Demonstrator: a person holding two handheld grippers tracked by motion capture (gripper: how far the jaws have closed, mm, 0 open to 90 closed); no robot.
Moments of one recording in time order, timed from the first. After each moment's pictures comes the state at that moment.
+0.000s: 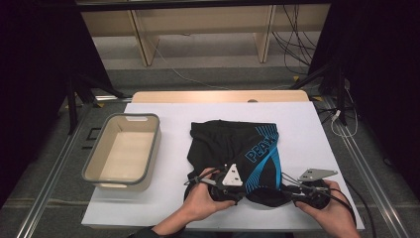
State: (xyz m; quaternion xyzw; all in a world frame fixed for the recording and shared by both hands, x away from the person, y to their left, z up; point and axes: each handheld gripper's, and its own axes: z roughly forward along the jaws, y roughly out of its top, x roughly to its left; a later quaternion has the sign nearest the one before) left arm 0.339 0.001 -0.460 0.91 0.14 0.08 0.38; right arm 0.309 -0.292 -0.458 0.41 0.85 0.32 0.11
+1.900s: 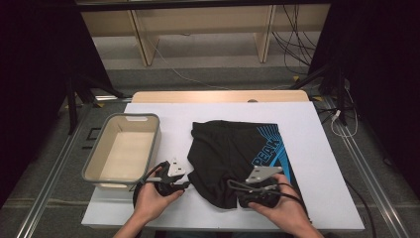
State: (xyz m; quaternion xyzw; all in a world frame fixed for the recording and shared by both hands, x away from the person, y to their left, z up) left arm 0.353 0.136 -0.469 0.88 0.32 0.15 0.31; right arm 0.314 -0.160 -0.443 0.28 0.89 0.35 0.09
